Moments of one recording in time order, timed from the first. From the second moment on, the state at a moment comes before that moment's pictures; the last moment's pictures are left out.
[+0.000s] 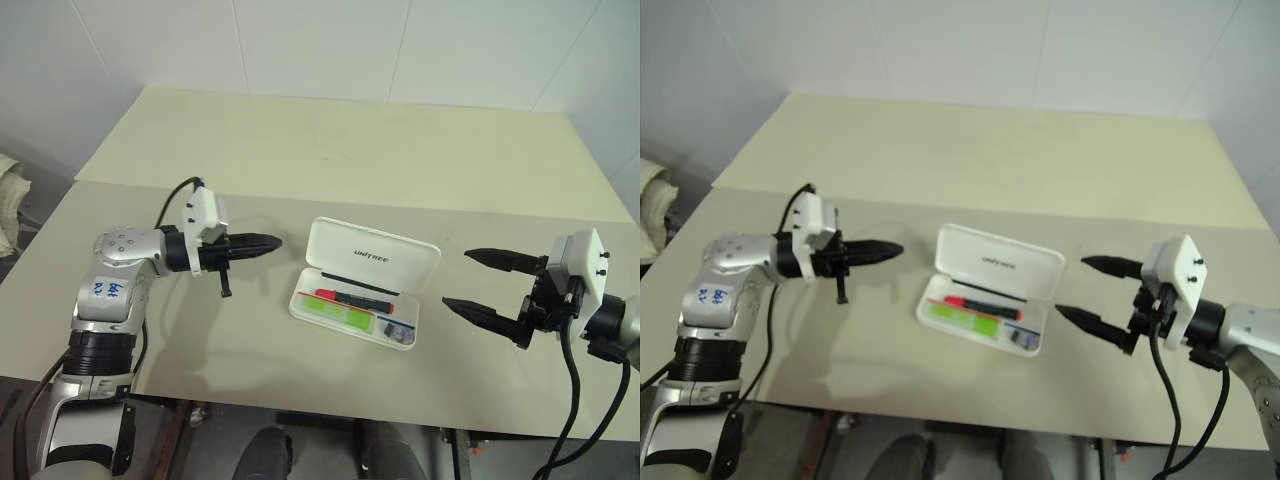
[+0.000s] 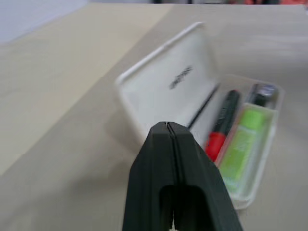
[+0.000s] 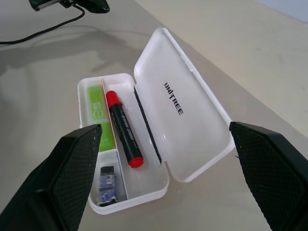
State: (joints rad) left arm -0.57 0.62 0.10 0.12 -0.32 0.24 -1.13; right arm 0.00 -0.89 -0.41 -0.50 0.71 0.54 0.94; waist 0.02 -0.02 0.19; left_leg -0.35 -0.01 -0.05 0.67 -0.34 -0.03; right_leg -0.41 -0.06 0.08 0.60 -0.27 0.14
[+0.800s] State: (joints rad) left arm -0.86 0.37 -0.02 0.68 -0.21 0.05 -0.99; right arm -0.03 -0.89 -0.40 -0.49 0.70 0.53 0.95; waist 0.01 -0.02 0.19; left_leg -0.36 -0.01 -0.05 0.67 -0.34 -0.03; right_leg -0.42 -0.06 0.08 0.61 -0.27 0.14
